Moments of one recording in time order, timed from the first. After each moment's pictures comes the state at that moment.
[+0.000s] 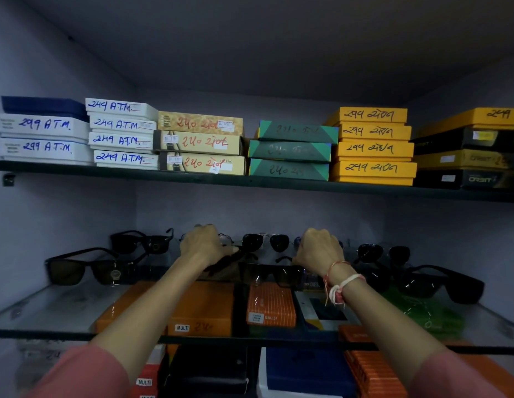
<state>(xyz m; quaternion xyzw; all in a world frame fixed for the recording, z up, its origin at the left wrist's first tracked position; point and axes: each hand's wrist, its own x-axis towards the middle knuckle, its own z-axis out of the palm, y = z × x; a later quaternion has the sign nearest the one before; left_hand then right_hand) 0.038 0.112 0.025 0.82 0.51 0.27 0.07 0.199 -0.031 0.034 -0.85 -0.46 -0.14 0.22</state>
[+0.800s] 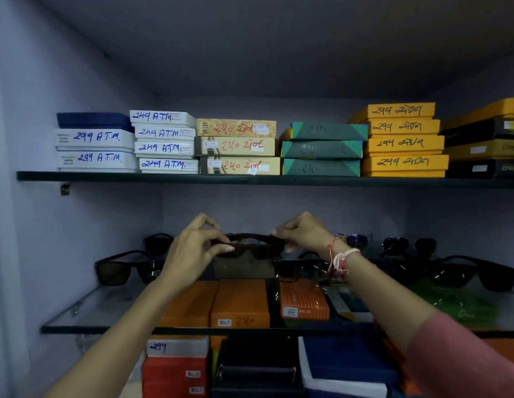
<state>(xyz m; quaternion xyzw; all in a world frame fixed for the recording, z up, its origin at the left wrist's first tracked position) -0.065 0.106 0.012 0.85 0.26 0.46 0.03 0.147 0.005 0.054 -0.73 -0.55 0.08 0.40</state>
